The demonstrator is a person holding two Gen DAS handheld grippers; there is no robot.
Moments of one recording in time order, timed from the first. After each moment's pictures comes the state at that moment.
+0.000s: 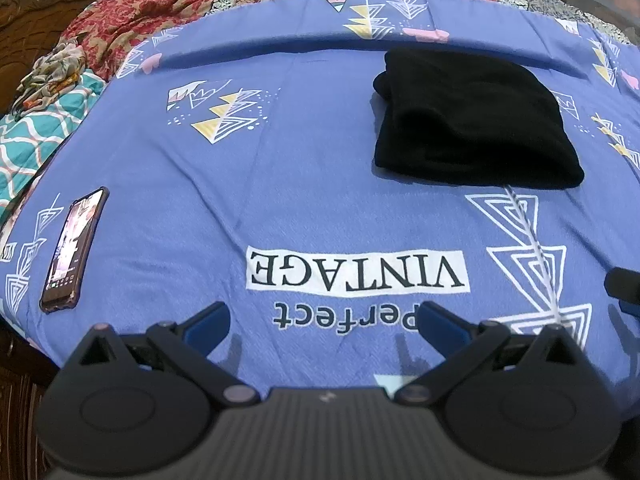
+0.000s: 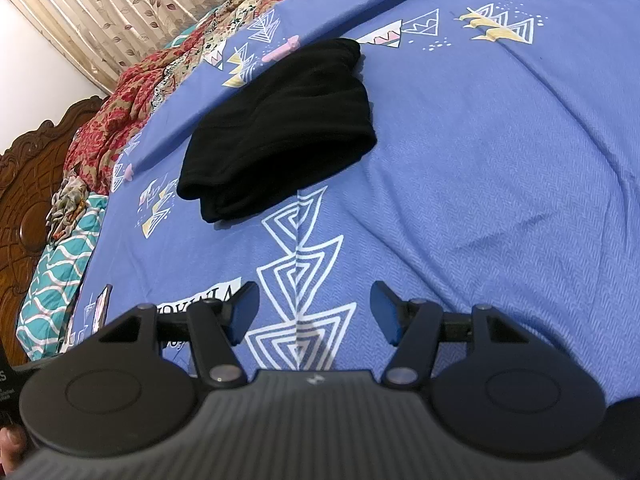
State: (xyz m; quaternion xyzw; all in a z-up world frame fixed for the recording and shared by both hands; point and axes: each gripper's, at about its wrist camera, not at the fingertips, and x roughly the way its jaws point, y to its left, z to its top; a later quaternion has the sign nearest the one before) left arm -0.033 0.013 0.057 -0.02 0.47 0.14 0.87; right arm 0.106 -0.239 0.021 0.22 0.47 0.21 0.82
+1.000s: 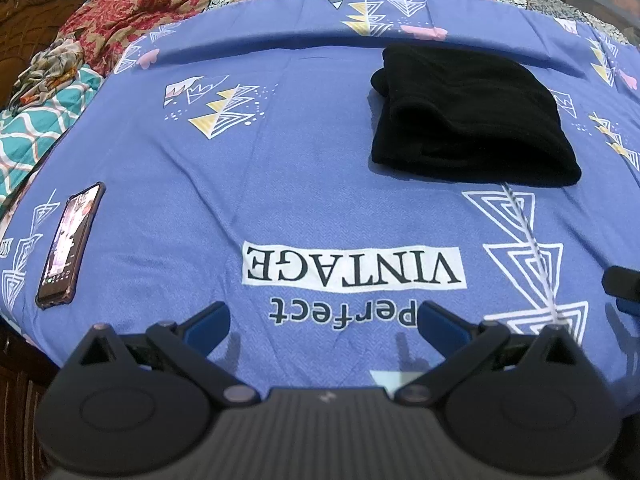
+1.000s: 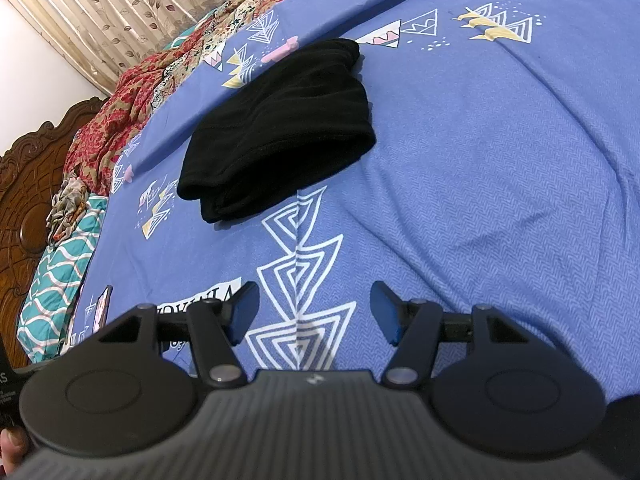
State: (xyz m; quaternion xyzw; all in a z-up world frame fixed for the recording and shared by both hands) left arm -0.034 0.013 0.055 -0.03 0.48 0.14 0.87; right arm 0.106 -0.240 0.021 0.22 0.47 0.21 0.82
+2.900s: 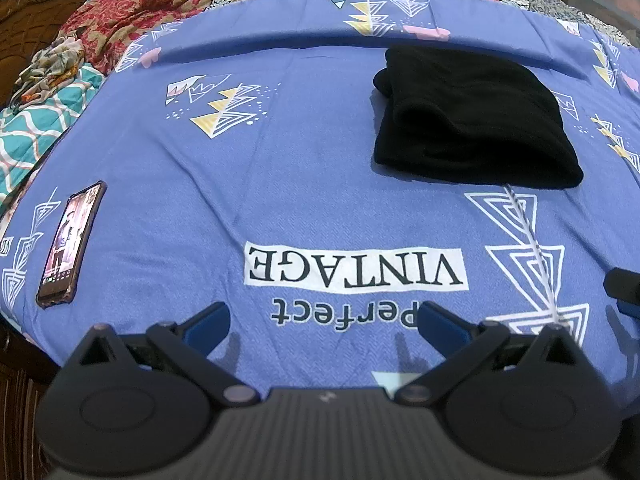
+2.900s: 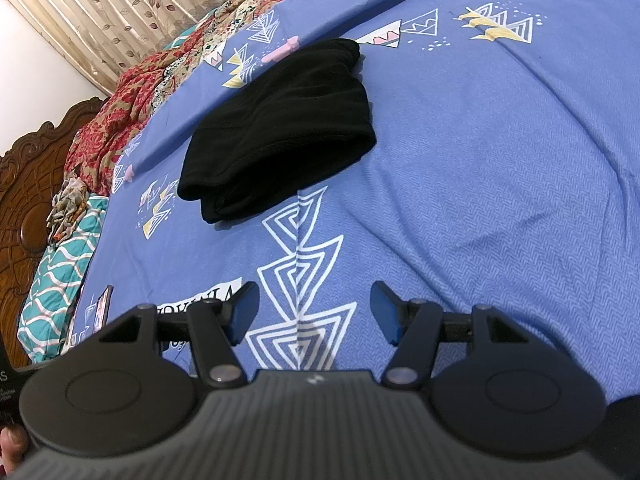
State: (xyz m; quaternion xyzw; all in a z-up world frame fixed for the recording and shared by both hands) left arm -0.033 0.015 0.055 -0.03 0.48 0.14 0.87; right arm 0.106 -0.240 0.021 0.23 0.47 0.21 0.82
